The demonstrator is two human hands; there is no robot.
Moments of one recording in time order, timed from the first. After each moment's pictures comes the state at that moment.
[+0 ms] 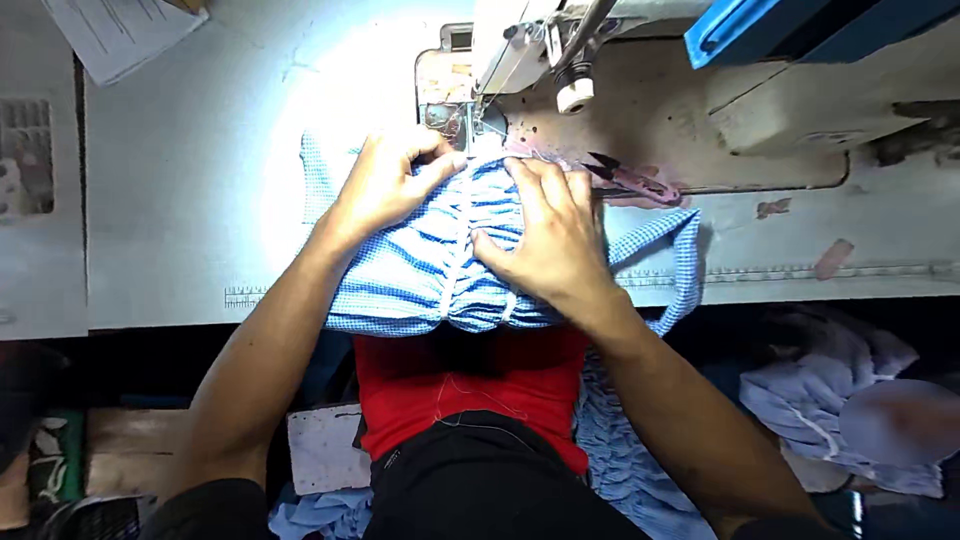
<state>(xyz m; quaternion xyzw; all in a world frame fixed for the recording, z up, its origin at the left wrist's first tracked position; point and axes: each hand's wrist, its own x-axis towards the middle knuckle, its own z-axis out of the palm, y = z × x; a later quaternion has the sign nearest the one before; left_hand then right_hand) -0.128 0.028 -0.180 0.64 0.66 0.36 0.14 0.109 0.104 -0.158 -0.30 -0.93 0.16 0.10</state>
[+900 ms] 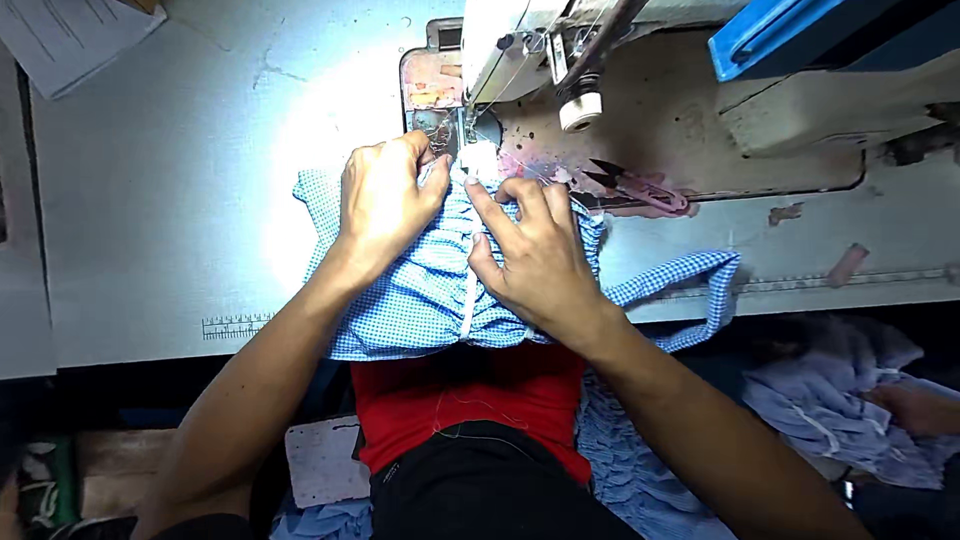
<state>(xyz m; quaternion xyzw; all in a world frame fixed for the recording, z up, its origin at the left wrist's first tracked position) -0.100 0.042 -0.170 0.49 0.84 0.23 0.10 0.096 0.111 -0.175 -0.24 -0.96 0.13 0.09</state>
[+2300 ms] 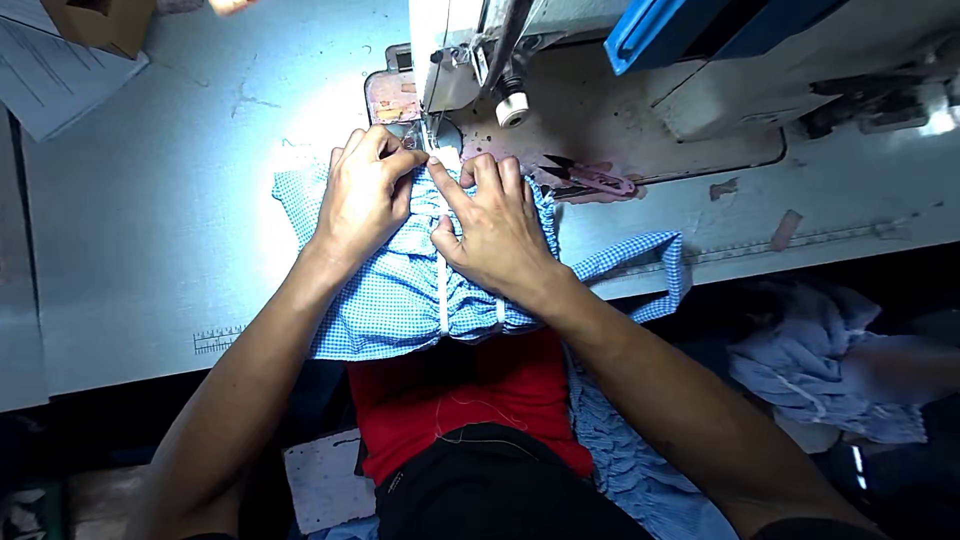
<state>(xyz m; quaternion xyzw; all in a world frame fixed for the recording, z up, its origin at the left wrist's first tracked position) -0.111 0.041 -0.188 0.65 0.72 0.25 0.00 0.072 0.120 -0.179 -0.29 -0.95 0.09 0.07</state>
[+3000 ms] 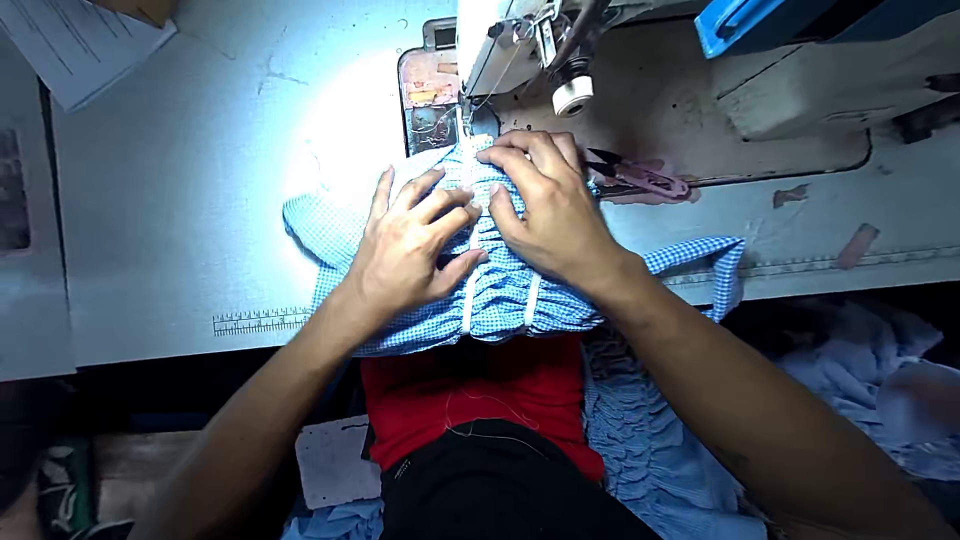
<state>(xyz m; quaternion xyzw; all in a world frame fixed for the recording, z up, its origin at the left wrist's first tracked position) -0.076 -0.003 -0.184 0.69 0.68 0.22 0.08 0.081 0.153 -0.184 -0.22 -0.94 0.19 0.16</state>
